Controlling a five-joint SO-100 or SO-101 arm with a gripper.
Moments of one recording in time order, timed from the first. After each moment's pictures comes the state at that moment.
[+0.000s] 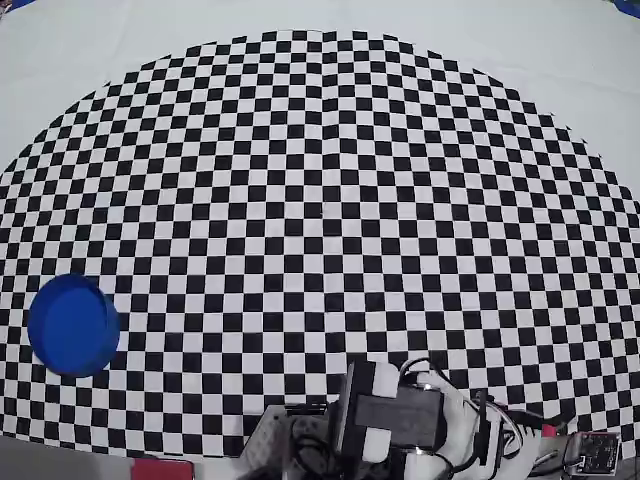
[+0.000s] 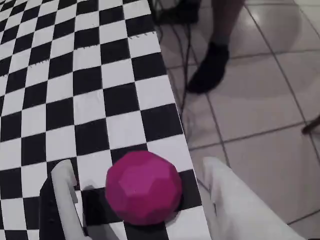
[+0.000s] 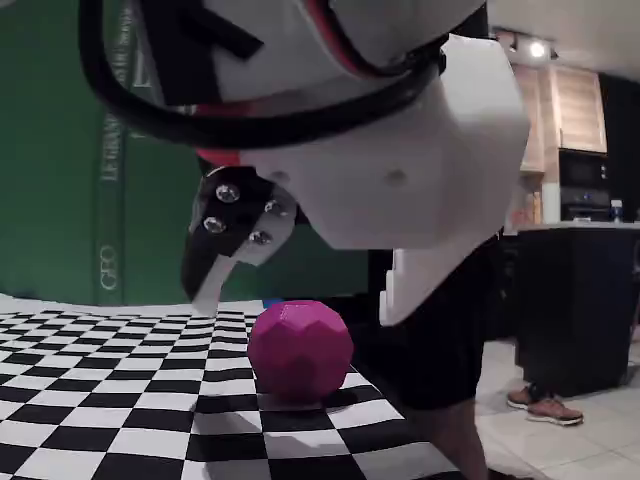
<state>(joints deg) 101.9 89.5 146.8 -19.3 -89.8</state>
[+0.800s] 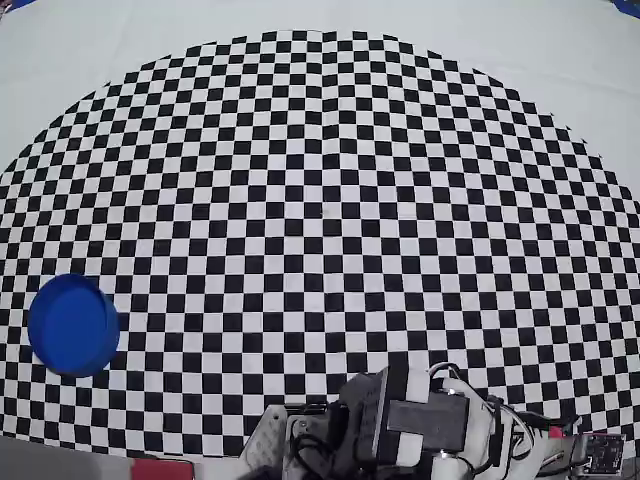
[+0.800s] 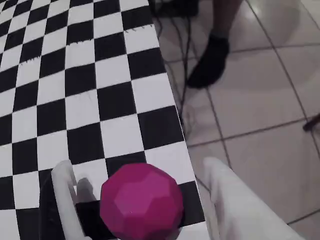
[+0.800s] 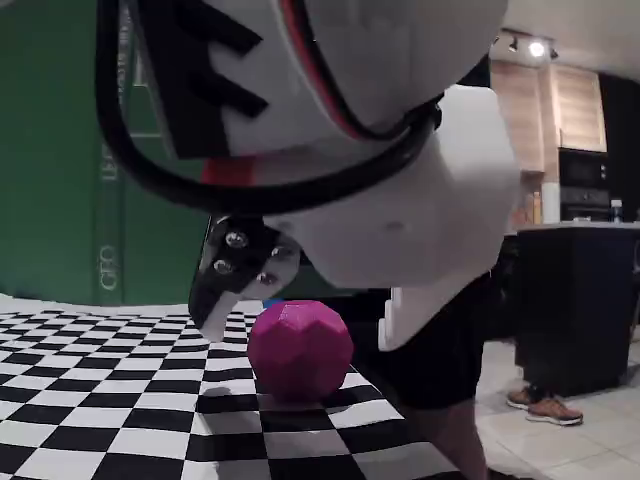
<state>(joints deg) 101.9 83.1 141.3 -20.3 -89.8</state>
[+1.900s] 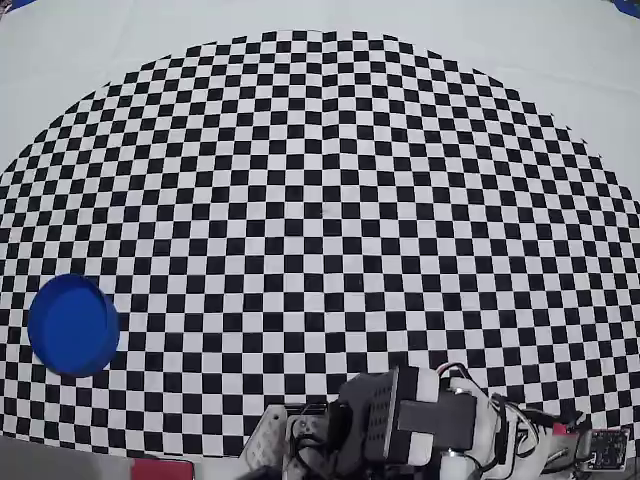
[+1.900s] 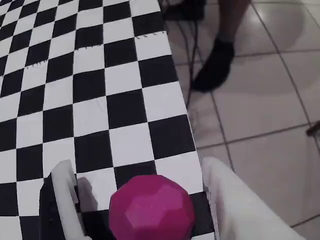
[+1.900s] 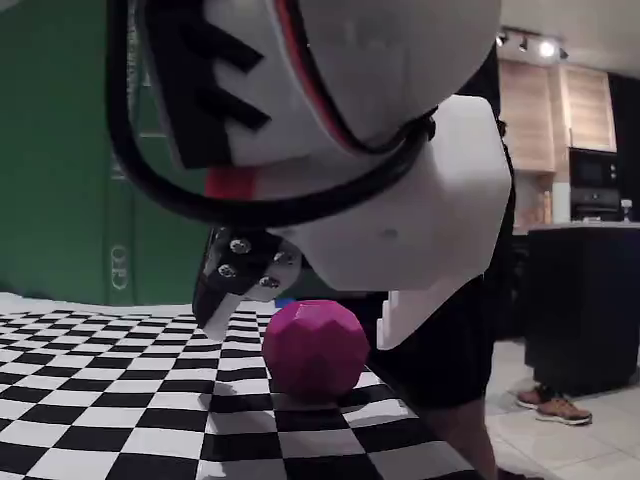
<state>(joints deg) 100.9 81.0 139.1 -20.7 -89.8</state>
